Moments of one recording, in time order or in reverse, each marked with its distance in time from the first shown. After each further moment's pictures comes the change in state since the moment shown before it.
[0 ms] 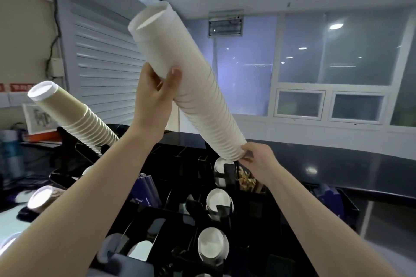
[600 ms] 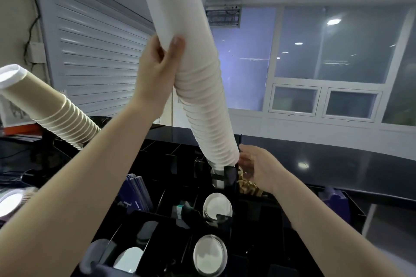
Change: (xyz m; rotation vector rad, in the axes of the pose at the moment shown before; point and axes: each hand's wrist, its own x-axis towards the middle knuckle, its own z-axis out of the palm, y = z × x) left_hand 0.048 -0.034 0.008 0.025 -0.054 -0.046; right_hand 0.014 0.011 -0.009 -0.220 -0.062 0.157
